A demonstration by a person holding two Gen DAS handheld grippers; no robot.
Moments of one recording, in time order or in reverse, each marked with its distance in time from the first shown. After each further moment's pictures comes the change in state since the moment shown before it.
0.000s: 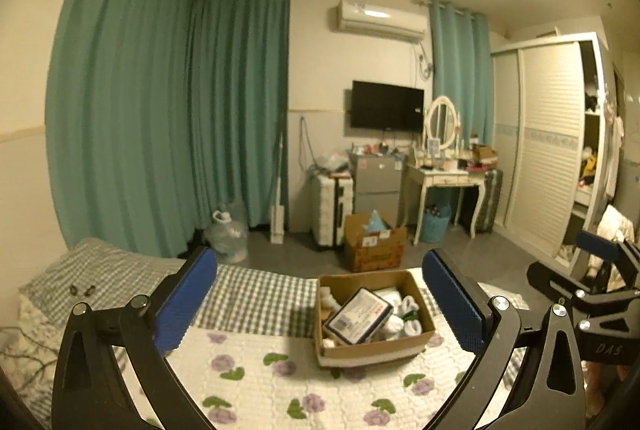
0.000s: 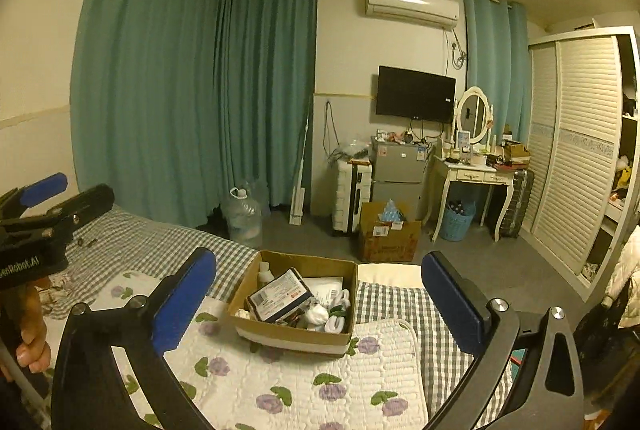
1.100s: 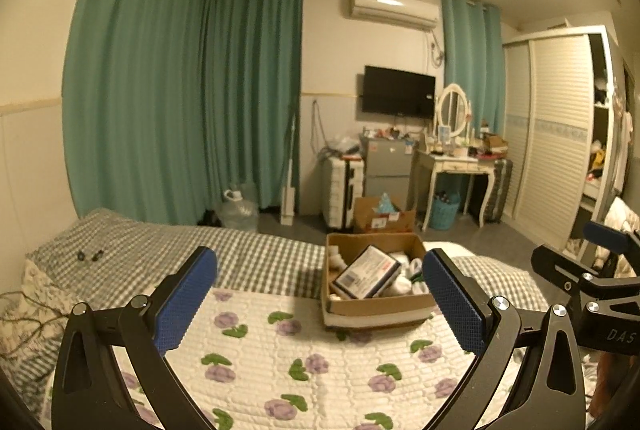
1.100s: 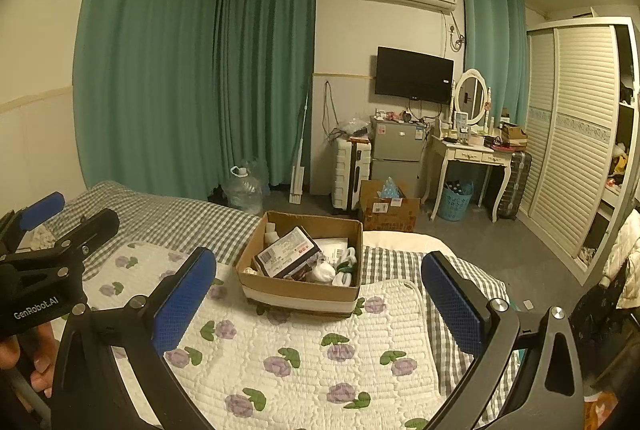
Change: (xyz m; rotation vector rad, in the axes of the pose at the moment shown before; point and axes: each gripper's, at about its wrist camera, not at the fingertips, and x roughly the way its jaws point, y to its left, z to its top) left arm -0.011 -0.007 -0.061 -0.027 0.042 0.046; right arm -0.014 0.016 -0.048 0.007 0.070 -0.010
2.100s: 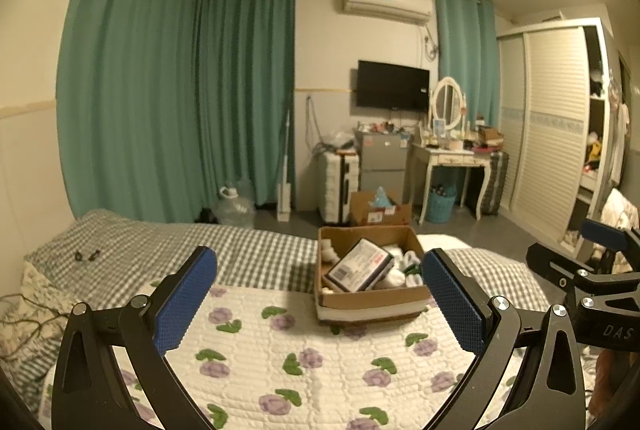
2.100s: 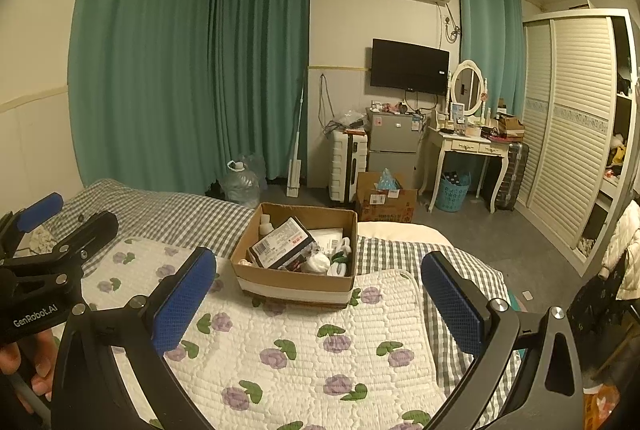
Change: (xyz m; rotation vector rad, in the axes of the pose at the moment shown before) left arm 0.007 0.005 -0.005 0.021 0.020 -0.022; right arm 0.001 -0.006 -0.009 0.019 0.023 -0.010
